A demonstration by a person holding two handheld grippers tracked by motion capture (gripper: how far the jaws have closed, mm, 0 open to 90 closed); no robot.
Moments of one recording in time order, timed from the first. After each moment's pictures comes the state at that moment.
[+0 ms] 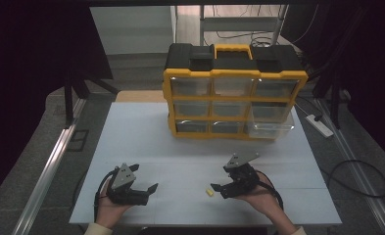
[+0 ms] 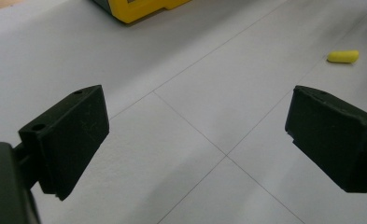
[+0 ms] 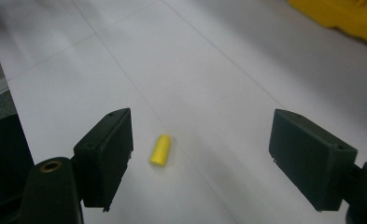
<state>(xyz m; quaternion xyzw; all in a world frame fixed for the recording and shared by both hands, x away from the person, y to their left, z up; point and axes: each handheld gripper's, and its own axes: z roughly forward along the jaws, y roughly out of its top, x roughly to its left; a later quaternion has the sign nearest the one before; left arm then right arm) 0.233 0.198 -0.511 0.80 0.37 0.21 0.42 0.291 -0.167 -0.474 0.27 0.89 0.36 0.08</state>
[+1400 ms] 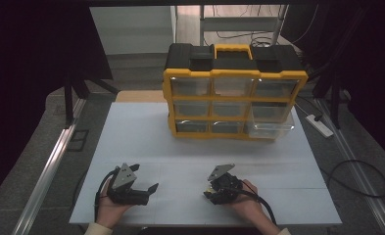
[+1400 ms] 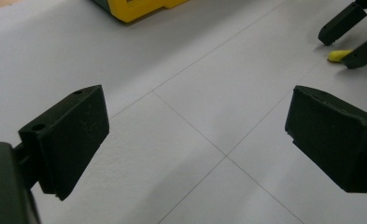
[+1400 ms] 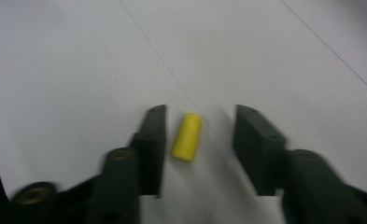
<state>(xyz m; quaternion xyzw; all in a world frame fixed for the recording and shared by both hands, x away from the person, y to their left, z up) 0.234 0.197 -0.512 0.80 0.37 0.20 0.42 0.282 -0.131 -0.516 0.25 0.92 0.28 0.08</state>
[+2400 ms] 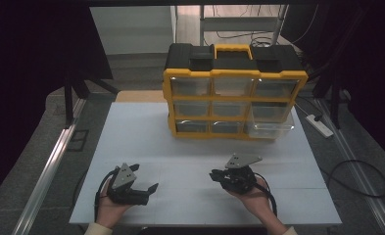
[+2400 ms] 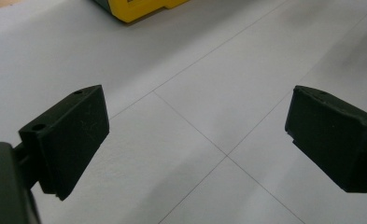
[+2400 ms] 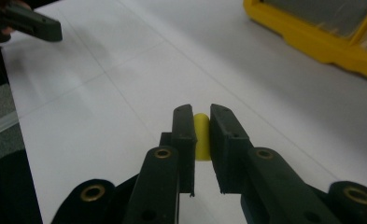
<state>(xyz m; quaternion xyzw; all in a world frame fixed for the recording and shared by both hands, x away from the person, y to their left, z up) 0.234 0.197 -0.512 0.80 0.37 0.20 0.42 0.289 -0.163 -0.478 0.27 0.85 0.43 0.09</state>
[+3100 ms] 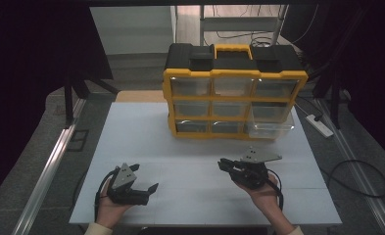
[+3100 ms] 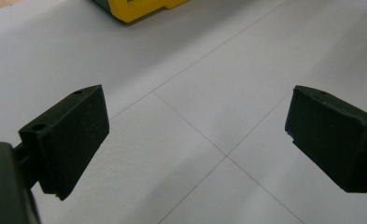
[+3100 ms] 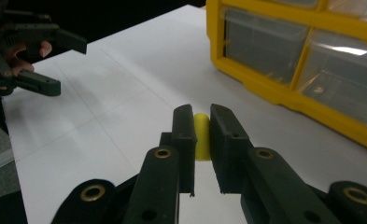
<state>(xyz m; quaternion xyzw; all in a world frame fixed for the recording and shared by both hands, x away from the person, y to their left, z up) 0.234 0.197 -0.512 0.80 0.37 0.21 0.42 0.289 -0.186 -0.451 0.29 0.81 0.50 0.14</state>
